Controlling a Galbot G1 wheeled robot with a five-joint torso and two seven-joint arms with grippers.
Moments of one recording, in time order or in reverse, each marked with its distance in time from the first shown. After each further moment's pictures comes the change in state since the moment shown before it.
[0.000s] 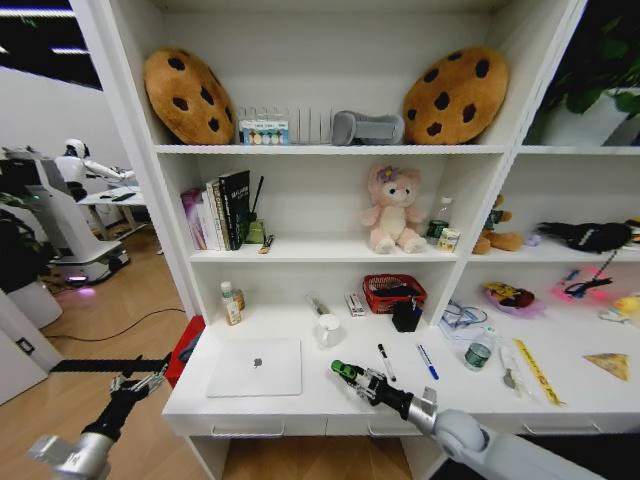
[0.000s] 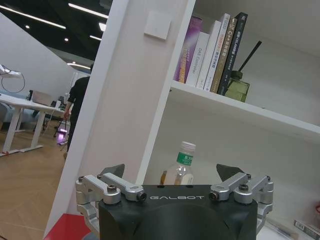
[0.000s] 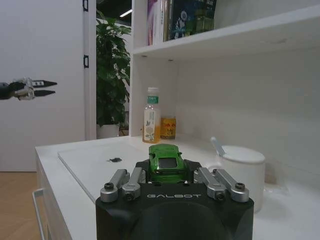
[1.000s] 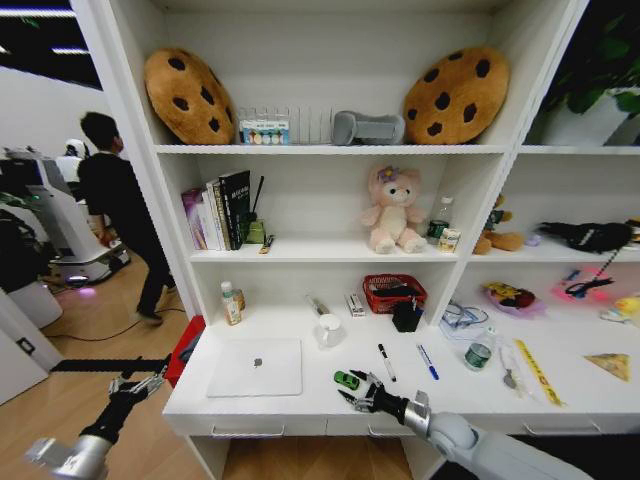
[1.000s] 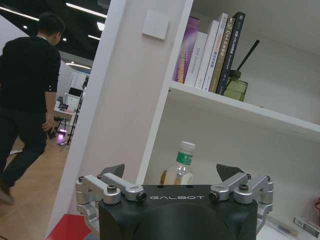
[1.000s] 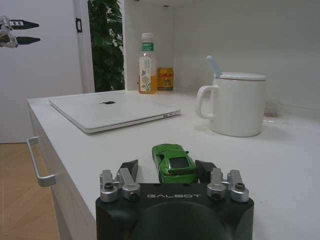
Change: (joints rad) left arm 0.013 0.000 -0.014 -0.009 0.007 0.006 0.006; right arm 0.131 0.117 -0.202 -0.281 -0.010 0.026 -0.048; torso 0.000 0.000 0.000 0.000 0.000
